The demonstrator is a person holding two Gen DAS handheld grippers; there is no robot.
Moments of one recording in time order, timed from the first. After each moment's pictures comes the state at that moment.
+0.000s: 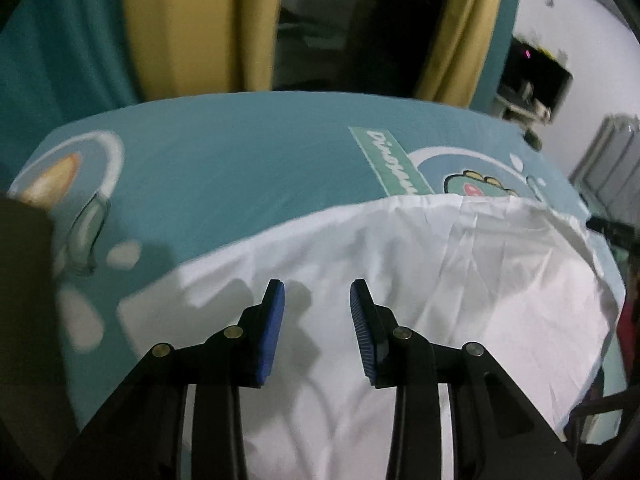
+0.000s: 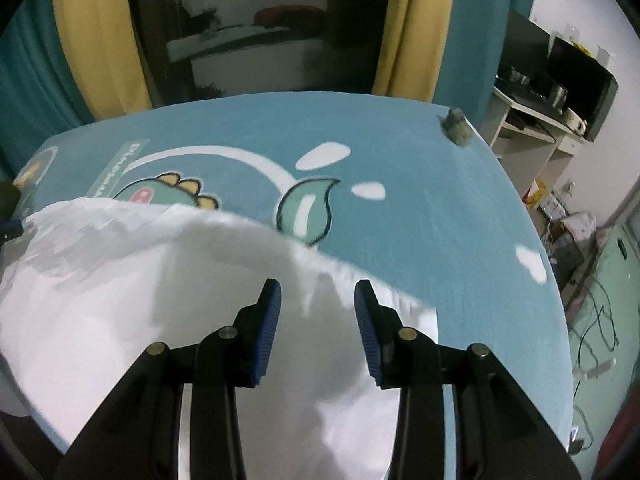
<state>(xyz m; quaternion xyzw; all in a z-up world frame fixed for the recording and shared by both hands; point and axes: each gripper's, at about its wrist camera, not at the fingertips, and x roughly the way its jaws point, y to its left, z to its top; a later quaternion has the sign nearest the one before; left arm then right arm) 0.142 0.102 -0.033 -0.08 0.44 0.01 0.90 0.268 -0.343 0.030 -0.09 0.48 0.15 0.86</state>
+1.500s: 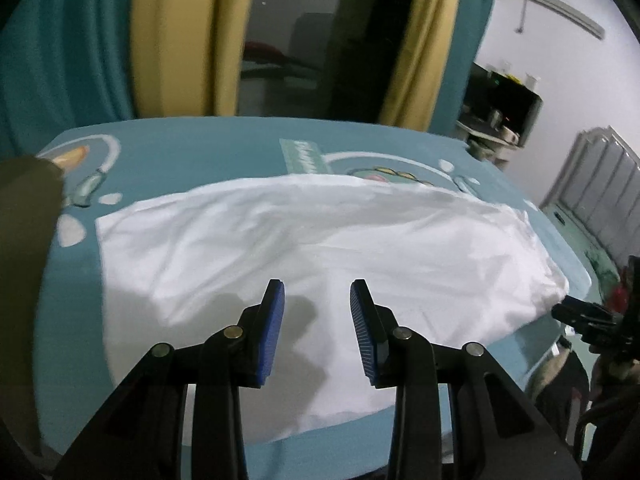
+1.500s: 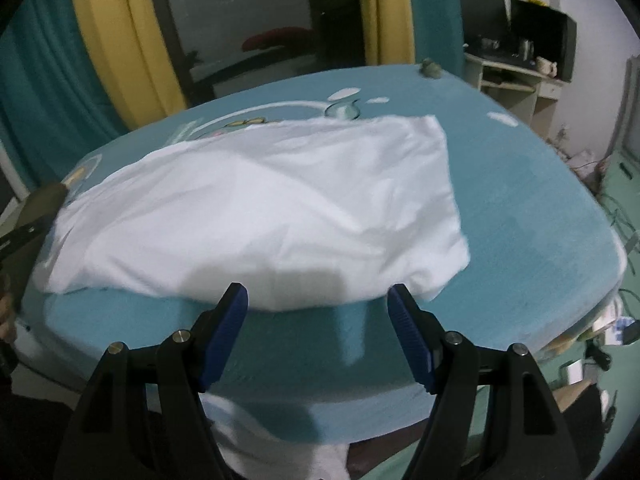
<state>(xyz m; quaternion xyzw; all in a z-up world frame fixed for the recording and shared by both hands) 0.039 -0.011 -0.018 -0.09 0.36 -0.01 0.93 0.100 -0.365 0.002 0.02 0.46 0.15 0.88</state>
